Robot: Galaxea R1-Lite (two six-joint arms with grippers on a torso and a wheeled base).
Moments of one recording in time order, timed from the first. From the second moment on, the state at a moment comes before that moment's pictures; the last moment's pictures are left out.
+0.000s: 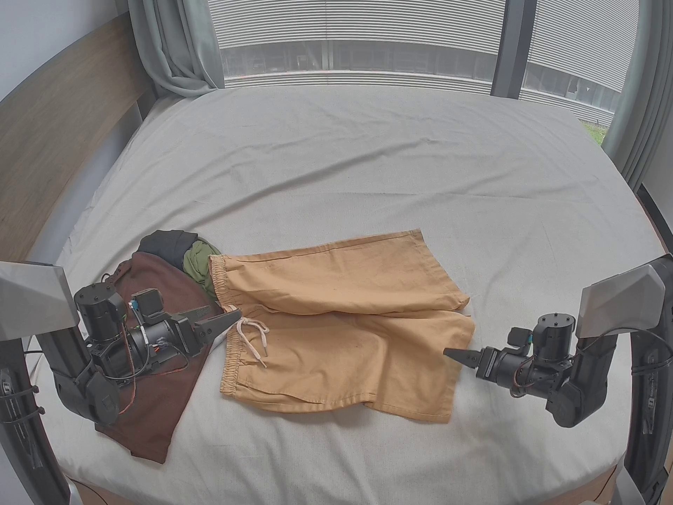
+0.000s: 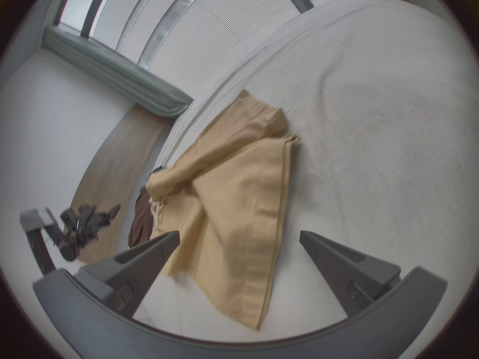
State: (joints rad) left arm -0.07 2.15 -0.41 -1.55 -0.63 -0.33; right arm 0.22 2.40 -0.40 -1.52 0.42 0.54
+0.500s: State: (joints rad) left arm -0.07 2.15 -0.40 -1.55 -0.63 -0.33; right arm 0.30 2.50 -0.30 -1.54 0.46 0.40
